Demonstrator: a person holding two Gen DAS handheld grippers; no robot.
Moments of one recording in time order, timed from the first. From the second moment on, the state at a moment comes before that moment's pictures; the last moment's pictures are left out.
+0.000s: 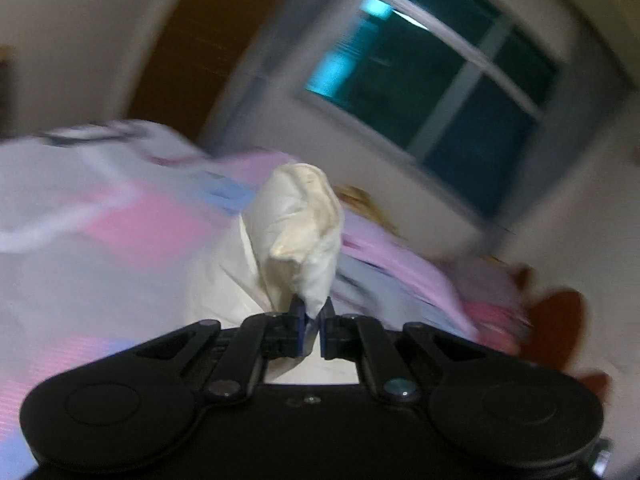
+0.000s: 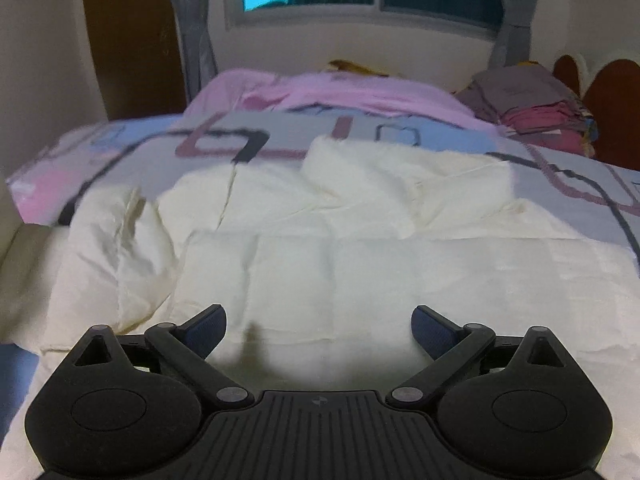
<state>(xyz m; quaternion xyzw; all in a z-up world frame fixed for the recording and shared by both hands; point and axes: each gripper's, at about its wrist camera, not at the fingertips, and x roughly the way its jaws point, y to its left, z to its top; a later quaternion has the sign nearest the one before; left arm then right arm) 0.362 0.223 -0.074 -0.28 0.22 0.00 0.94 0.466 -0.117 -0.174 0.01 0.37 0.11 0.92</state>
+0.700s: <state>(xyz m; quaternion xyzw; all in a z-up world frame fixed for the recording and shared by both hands) 0.398 0.039 -0.139 -0.15 0.35 -0.13 0.91 0.429 -0.232 -0.149 0.12 0.36 0.09 0.92</state>
